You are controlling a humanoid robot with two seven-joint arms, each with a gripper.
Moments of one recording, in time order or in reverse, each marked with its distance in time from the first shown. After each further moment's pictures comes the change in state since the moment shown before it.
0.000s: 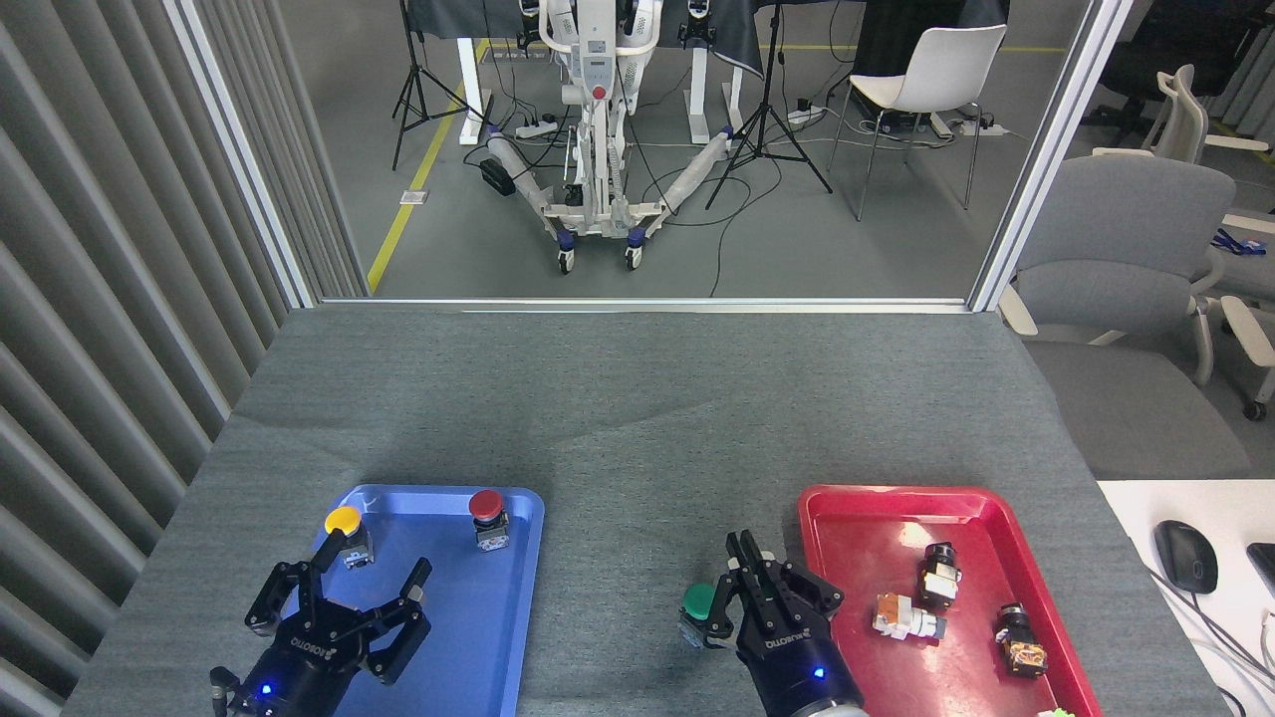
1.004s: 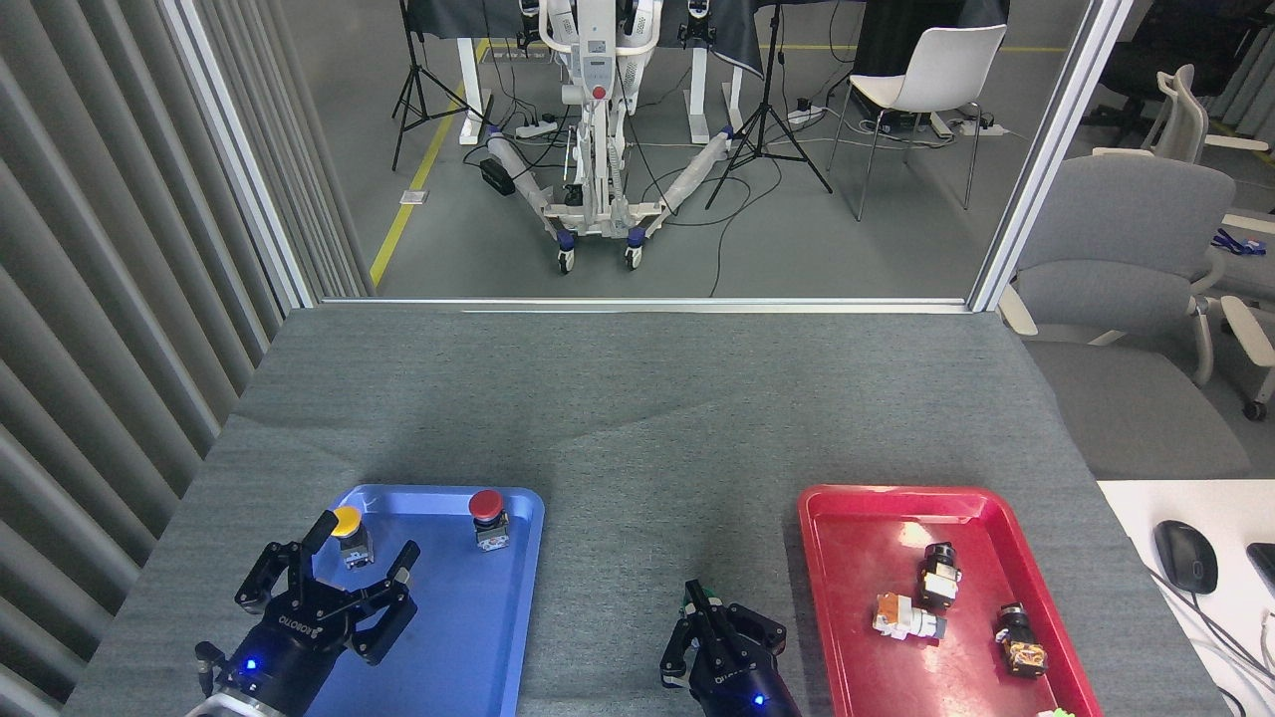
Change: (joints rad) left arm -0.064 0.025 0.015 0.060 0.020 -0.075 -0.003; right arm -0.042 0.056 0.032 0.273 0.071 0.032 -0.065
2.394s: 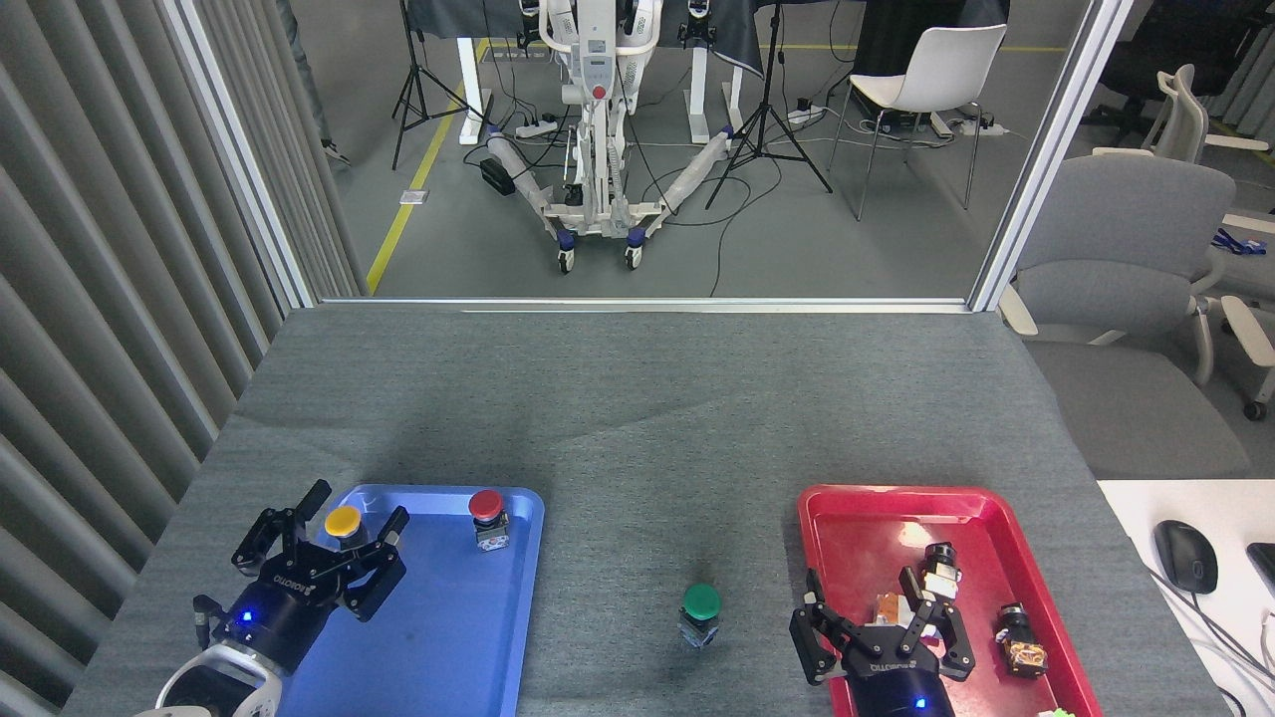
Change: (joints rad) left arm -0.140 0.027 -0.003 0.176 0.005 -0.043 0.000; right arm 0.122 -0.081 -0.269 -0.264 -0.072 -0.012 -0.014
